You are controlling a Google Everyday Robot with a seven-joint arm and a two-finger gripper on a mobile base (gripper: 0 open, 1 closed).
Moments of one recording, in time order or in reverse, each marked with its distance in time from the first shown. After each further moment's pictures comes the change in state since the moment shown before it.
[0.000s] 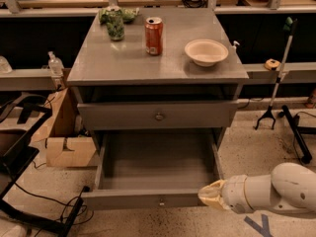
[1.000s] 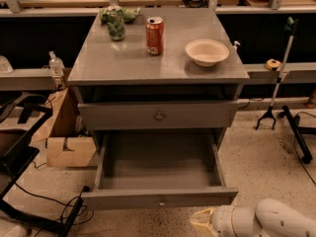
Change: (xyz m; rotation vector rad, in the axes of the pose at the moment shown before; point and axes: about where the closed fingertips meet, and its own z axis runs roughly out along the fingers) arm 0.090 0.024 0.093 -0.069 -0.077 0.151
